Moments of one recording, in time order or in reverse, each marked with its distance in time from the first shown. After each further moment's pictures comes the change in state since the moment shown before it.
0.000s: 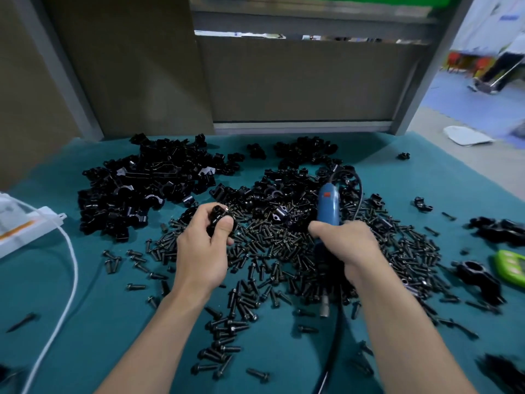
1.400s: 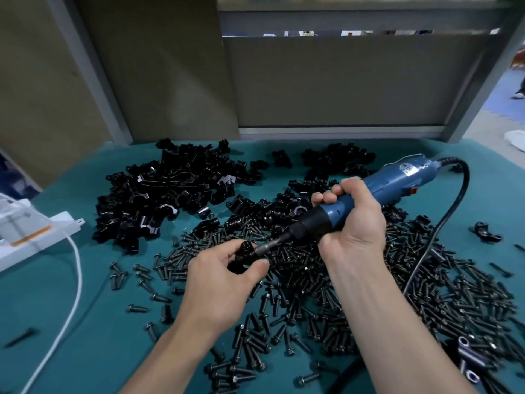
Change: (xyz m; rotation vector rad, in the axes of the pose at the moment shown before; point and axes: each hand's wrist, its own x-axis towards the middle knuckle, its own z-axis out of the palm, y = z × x) left_hand -0.006 0.018 0.002 0.092 -0.083 -0.077; right_hand 0.033 -0.059 0.055 1.552 -0.387 -0.185
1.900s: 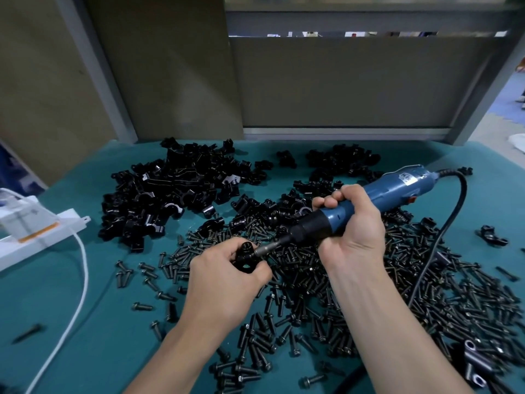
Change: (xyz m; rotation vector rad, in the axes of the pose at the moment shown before) left_hand -0.002 0.006 0.000 0.064 0.061 -0.076; right_hand -0.004 0.008 -0.004 0.033 0.006 0.045
